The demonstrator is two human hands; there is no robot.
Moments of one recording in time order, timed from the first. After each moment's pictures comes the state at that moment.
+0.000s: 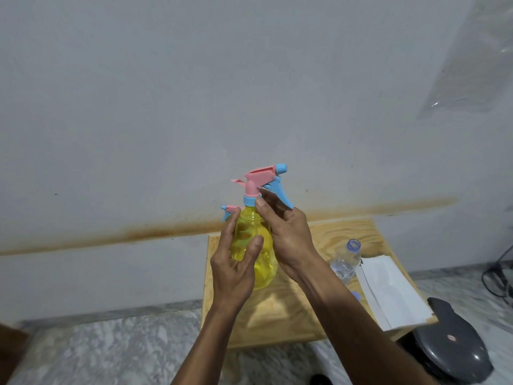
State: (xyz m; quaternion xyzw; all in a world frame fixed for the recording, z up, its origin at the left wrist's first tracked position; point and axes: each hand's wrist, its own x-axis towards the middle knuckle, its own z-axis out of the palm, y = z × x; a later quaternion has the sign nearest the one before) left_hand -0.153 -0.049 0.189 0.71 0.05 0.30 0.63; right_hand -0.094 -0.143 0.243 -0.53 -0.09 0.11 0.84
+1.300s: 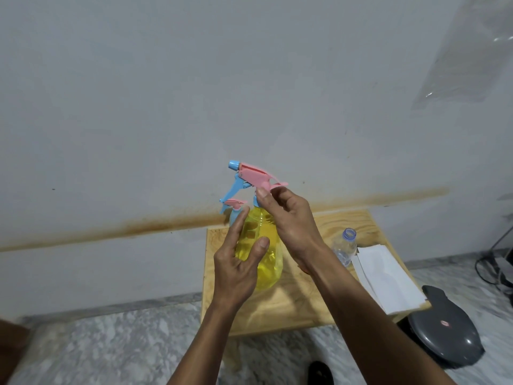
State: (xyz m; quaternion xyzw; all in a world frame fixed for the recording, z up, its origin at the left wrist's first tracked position) left_hand -0.169 -0.056 0.189 0.74 0.01 0.27 0.62; right_hand -0.102 -0.160 0.255 -0.64 -0.15 0.06 0.75
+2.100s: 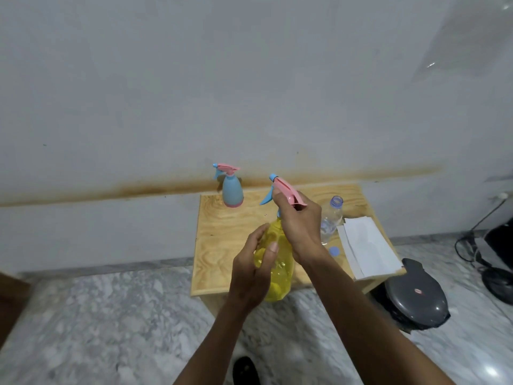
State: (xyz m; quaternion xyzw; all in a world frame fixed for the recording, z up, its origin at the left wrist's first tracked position) left_hand -0.226 -0.111 0.128 0.77 0.06 0.14 0.62; right_hand -0.144 -0.196 0.207 -0.71 0.05 0.01 0.70
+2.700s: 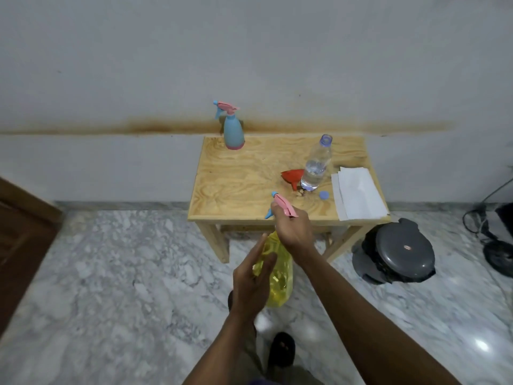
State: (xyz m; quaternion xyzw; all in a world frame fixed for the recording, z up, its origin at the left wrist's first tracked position) left_hand -0.373 -0.224 0.040 0.73 0.19 0.14 0.64; right_hand -0.251 -0.290 0.113 -0.80 0.07 0.15 0.58
